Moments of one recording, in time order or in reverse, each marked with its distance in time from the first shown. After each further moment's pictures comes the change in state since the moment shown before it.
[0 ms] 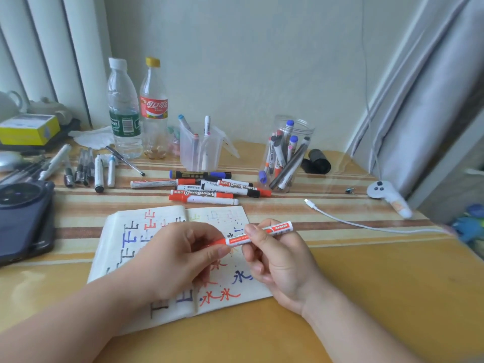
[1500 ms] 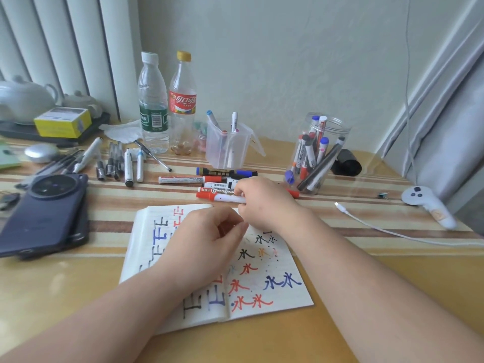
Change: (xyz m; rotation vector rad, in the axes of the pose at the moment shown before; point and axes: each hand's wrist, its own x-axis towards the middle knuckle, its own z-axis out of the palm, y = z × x) left_hand 0.014 -0.007 -0.002 0.261 0.361 0.034; right_hand 0.132 -0.020 0.040 -1.668 -0.038 -0.181
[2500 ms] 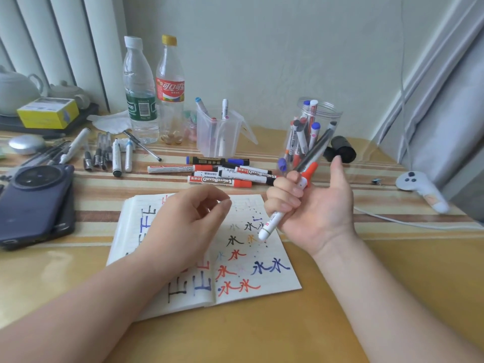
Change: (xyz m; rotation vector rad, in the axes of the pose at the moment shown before) left_hand 0.000 0.004 -0.003 -0.042 0.063 -0.018; right_hand -0.078 0.042 -0.014 2.486 -0.094 0.225
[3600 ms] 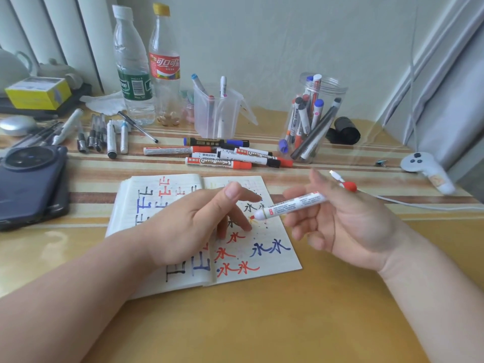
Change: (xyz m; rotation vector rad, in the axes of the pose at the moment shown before) left_hand -0.006 0.007 -0.007 -0.117 -0.589 0.035; right_hand -0.061 -0.020 -0.015 -0.828 -0.014 0.123
